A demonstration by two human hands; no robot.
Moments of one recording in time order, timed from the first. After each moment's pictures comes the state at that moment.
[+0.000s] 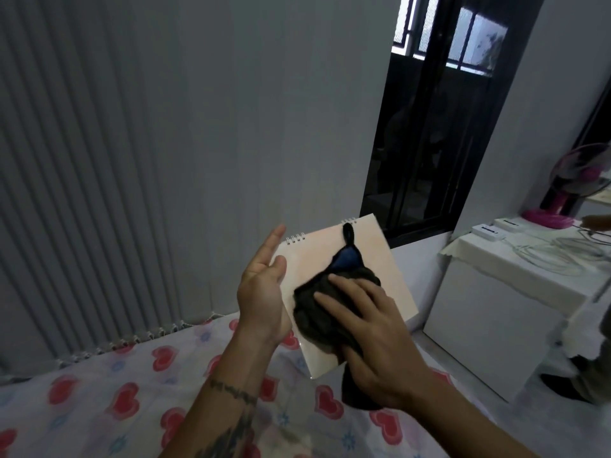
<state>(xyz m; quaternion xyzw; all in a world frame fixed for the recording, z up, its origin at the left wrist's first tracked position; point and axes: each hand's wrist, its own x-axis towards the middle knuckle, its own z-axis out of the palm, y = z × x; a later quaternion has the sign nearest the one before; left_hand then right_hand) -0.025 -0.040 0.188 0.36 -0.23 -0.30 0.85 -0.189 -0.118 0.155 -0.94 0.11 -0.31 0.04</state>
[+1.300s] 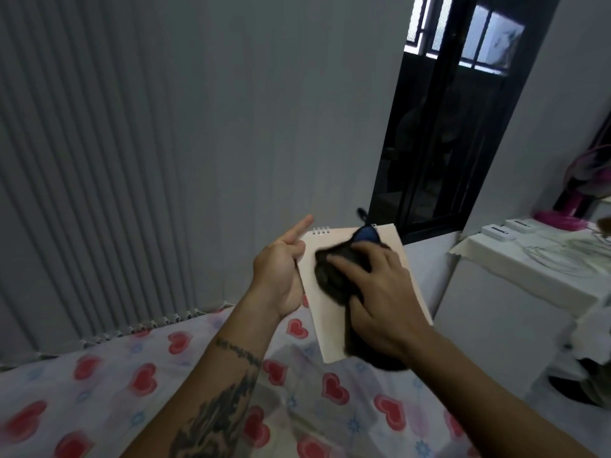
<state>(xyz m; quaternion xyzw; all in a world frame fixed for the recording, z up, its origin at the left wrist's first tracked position) -0.029 -0.029 0.216 0.42 -0.20 -0.38 0.80 -0.176 -0.110 0.197 -0.93 0.20 -0.30 0.02</state>
